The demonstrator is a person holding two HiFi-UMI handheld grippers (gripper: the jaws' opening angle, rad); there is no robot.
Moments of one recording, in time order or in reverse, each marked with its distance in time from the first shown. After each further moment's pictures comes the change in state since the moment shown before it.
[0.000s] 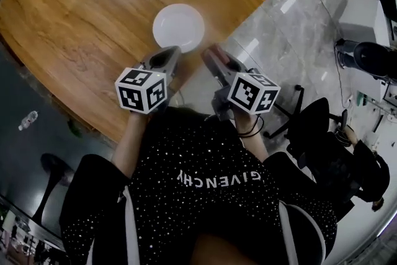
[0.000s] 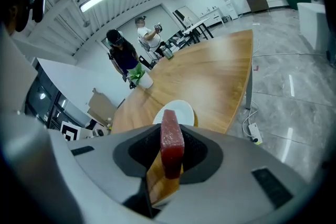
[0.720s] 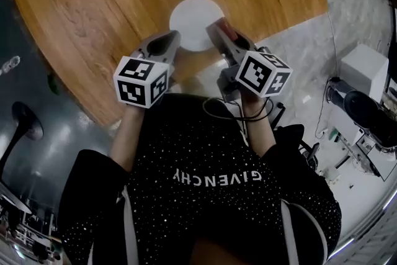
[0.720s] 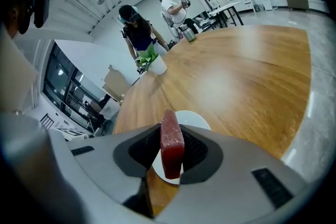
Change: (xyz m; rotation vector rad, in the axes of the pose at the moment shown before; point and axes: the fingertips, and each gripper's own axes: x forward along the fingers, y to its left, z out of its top) left arm -0.020 0.044 0.018 -0.098 -0.112 0.260; right arm 0.077 0.025 0.045 -0.199 0.230 0.149
